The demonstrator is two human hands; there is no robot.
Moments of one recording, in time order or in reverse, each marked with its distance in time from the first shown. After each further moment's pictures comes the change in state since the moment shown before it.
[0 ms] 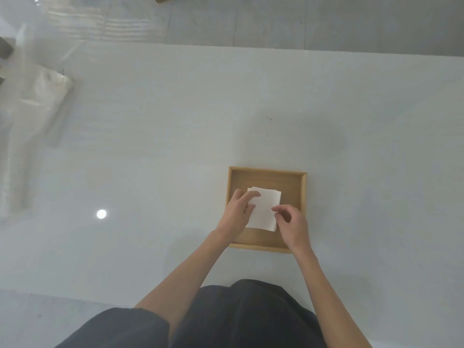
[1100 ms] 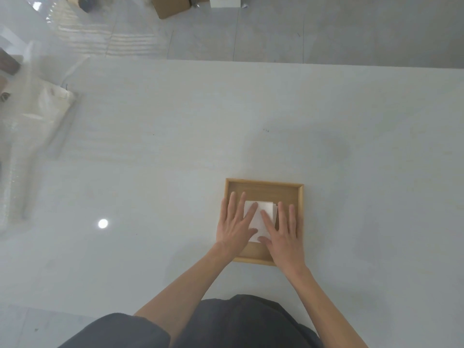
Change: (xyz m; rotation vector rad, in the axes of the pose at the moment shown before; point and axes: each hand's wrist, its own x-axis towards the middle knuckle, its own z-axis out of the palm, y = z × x) left_hand 0.004 -0.012 0.019 0.905 -0.111 0.082; right_hand 0.006 0.033 0.013 -1.052 -0.034 -0.402
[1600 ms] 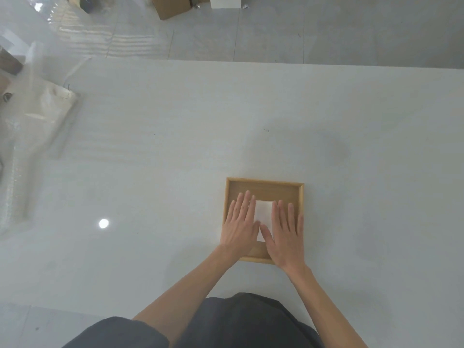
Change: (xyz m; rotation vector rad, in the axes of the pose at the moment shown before) left_hand -0.004 0.010 0.005 -0.260 0.126 0.006; right_hand 0.001 -0.007 -0.006 0.188 0.000 0.085
